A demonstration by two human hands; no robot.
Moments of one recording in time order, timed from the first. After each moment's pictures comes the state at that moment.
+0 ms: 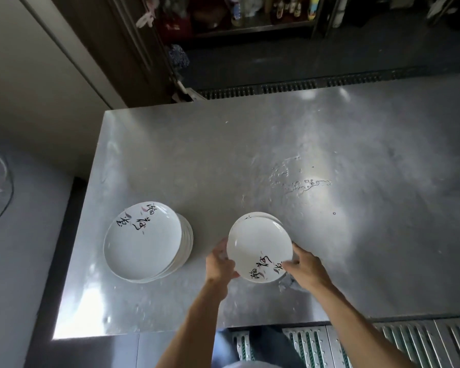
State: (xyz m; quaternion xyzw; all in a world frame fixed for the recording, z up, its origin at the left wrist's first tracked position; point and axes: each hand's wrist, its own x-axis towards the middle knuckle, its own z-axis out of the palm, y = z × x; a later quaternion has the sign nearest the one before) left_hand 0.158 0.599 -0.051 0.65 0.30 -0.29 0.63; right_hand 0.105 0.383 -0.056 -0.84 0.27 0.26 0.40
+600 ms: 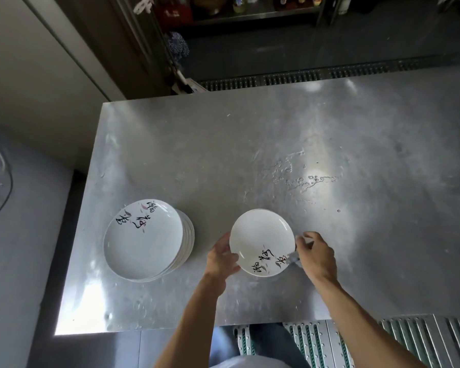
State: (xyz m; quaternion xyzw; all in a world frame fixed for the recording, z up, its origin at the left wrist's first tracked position) left_hand 0.171 0.604 -0.038 0.65 0.27 -0.33 0.63; right_hand 0.121 0.378 -0.066 -0.82 0.41 0.10 0.39
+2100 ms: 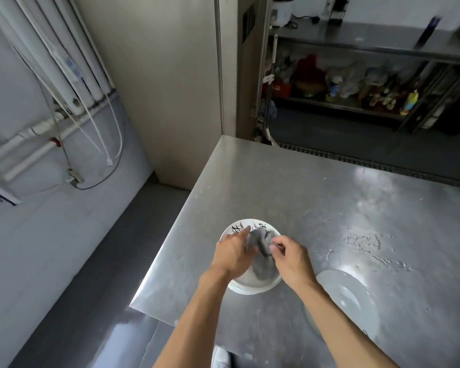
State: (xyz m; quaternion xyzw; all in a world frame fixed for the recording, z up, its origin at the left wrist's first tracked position) left_hand 0.229 0.806 0.043 0.94 0.04 -0.18 0.30; right_hand 0.227 0.635 0.037 -0.91 0.04 0.07 0.41
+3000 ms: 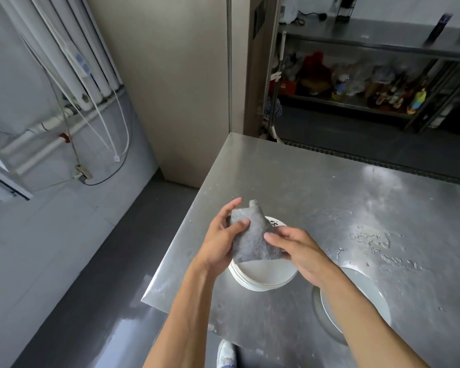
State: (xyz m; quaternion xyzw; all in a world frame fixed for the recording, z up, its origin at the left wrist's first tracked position) left_hand 0.215 0.853 0.083 0.49 0.13 -0.10 0.86; right_hand 0.230 0.654 0.089 -0.65 0.01 0.30 0.70
